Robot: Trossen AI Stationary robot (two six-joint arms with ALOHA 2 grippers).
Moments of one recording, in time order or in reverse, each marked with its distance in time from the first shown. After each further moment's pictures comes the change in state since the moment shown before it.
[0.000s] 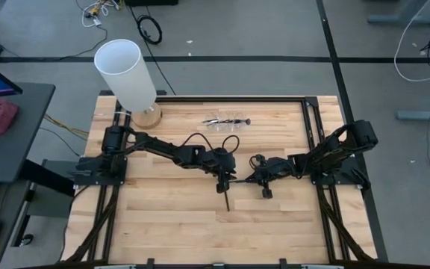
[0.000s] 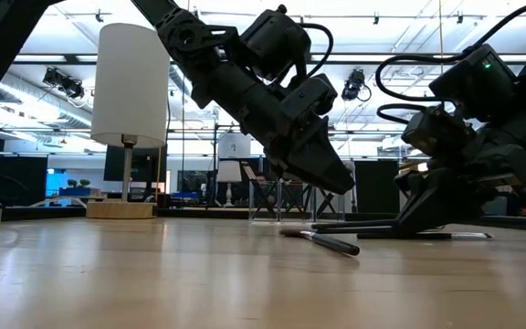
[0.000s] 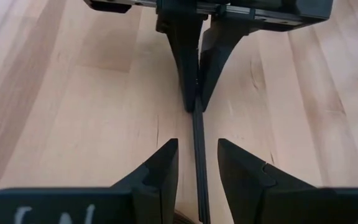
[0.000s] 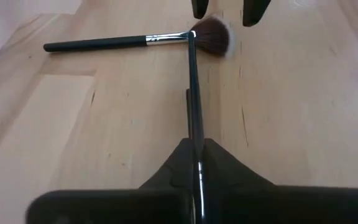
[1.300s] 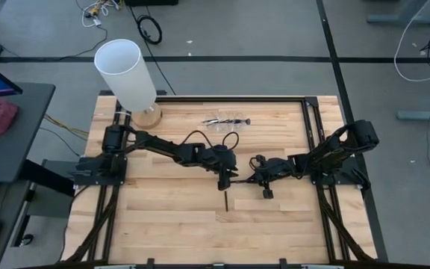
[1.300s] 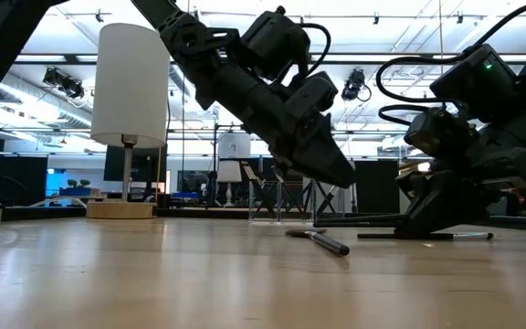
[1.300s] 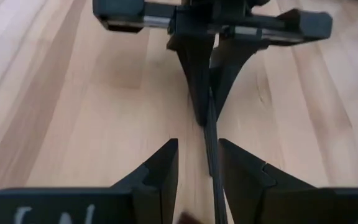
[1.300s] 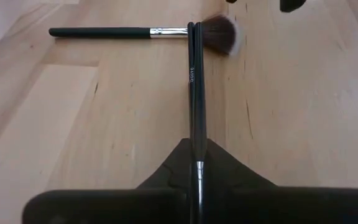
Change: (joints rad) left arm 0.017 0.000 0.002 0.036 0.000 0.027; right arm 0.000 -0.001 0.001 -0.043 0.003 -0.014
